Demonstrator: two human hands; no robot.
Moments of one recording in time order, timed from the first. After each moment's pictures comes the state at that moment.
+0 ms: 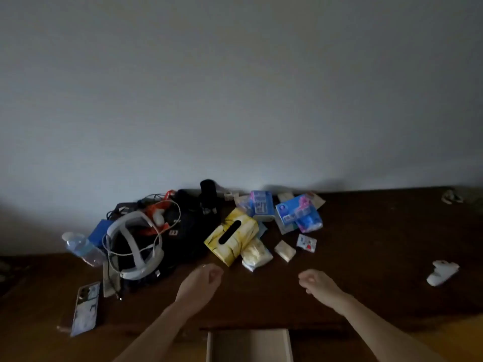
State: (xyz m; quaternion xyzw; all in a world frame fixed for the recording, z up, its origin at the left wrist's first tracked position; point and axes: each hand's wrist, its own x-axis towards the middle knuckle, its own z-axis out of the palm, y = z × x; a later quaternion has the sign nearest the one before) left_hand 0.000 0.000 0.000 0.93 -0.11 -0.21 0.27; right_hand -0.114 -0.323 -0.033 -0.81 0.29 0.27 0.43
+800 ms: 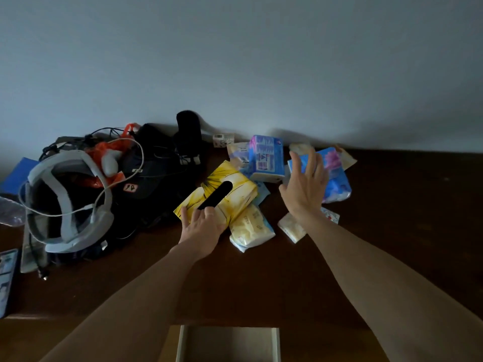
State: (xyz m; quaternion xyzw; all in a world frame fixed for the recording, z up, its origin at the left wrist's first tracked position) left_hand 0.131 -0.090 -0.209 0.96 -0.15 -0.21 0.13; right_hand 0.127 -0.347 -0.175 -0.97 0.23 -0.06 0.05
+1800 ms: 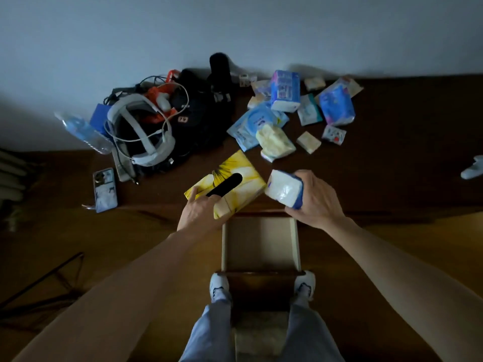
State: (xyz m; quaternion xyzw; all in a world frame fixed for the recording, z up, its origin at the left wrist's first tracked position) left_hand -0.072 0.084 -0.102 0.96 -0.22 -0.14 0.12; right_hand -0.149 -0.217 -0.101 -0.98 0.03 -0.01 0.19
